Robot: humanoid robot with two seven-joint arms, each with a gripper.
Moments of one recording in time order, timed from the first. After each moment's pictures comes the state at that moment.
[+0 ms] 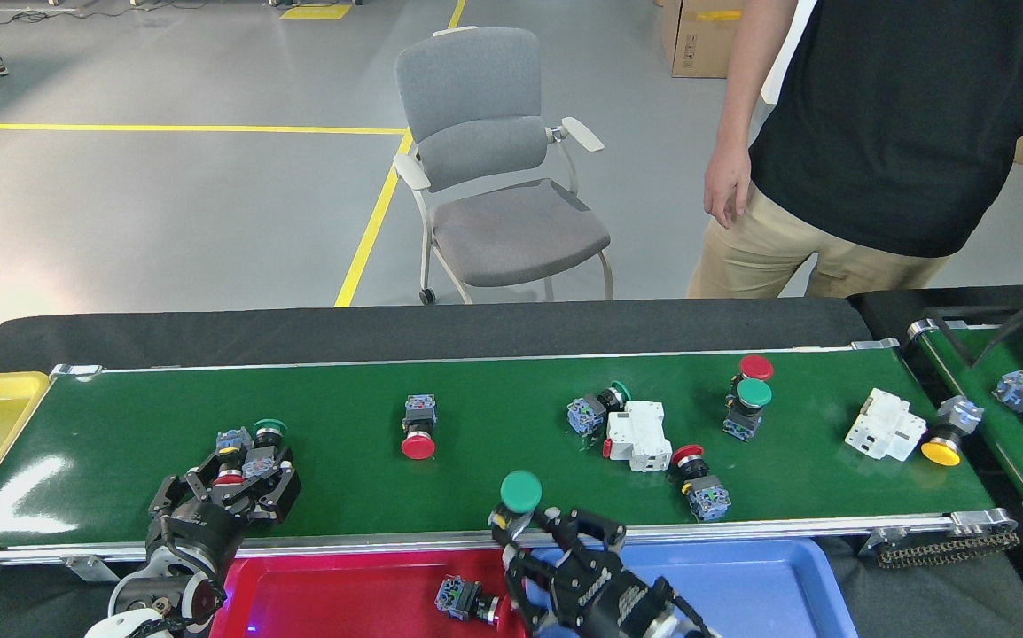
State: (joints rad) left arm -0.21 0.06 0.22 -1.23 -1.50 -0.26 -0.22; right arm -0.03 -0.01 0.48 -1.55 1.32 -0.42 0.07
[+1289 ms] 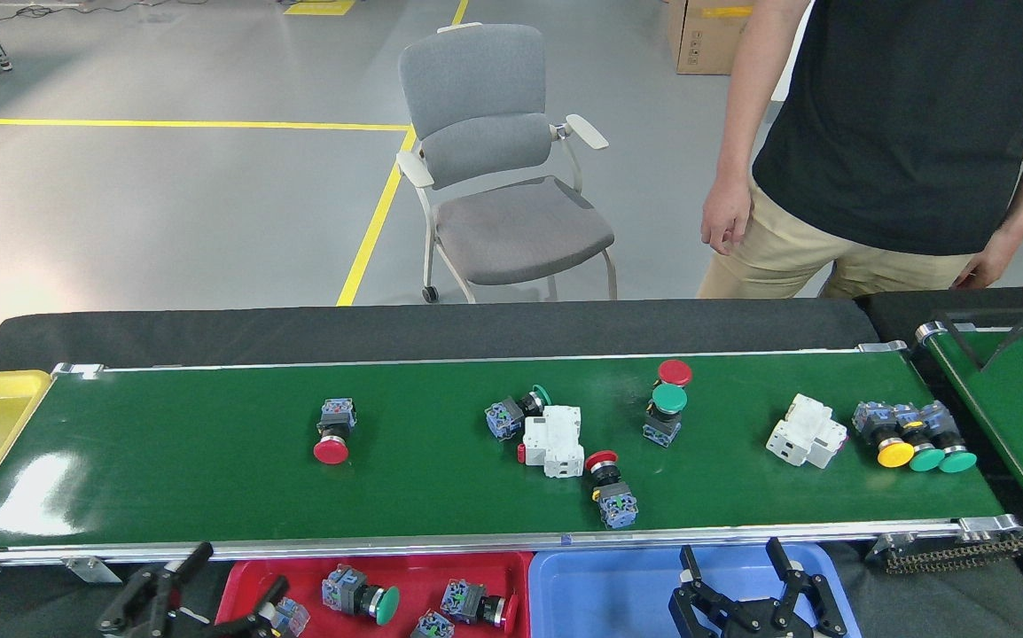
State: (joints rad) left arm 0.22 0.01 0.52 -1.68 -1.42 -0.66 -0.16; right arm 0.22 -0.09 0.24 -1.75 1.32 0.13 -0.01
